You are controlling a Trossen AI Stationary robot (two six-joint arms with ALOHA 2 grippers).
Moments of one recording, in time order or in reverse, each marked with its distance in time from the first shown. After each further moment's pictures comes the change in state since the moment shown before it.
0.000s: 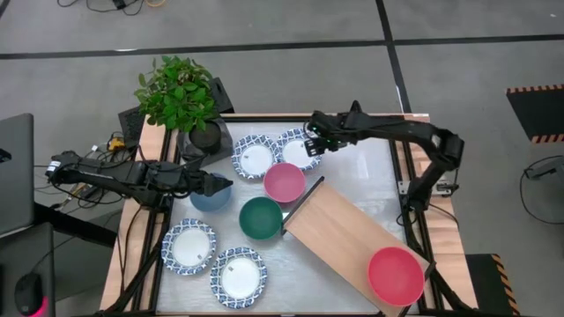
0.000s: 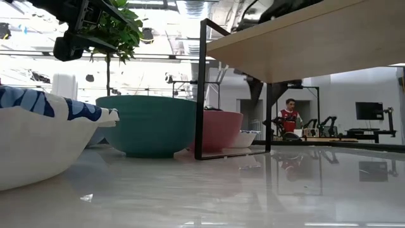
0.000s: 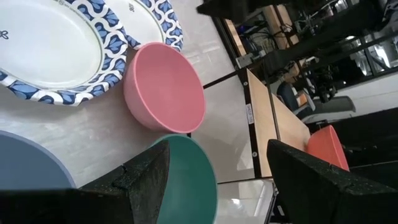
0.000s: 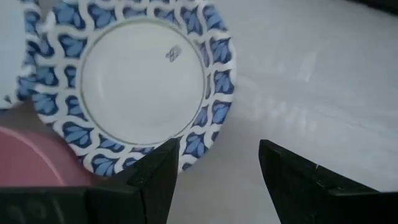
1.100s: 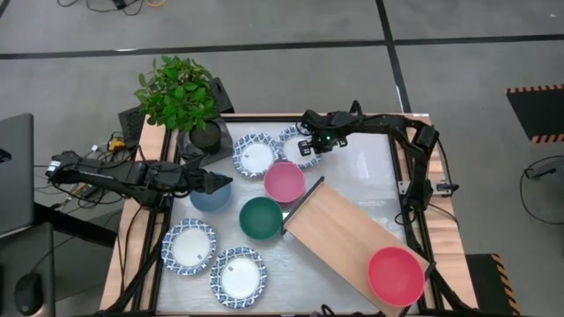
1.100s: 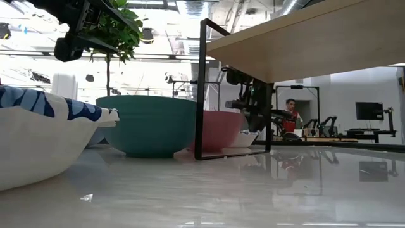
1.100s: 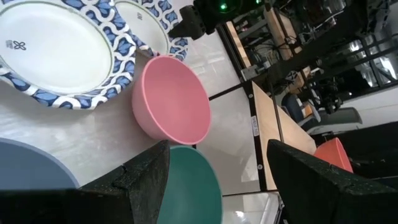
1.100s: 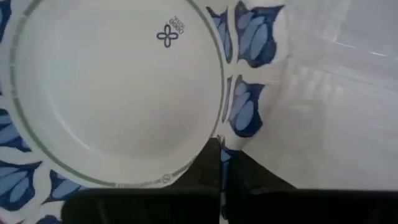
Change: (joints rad) left arm 0.000 0.000 0.000 -0.003 -0.054 0.000; right arm -0.118 0.232 -0.002 0.147 -0.168 -0.033
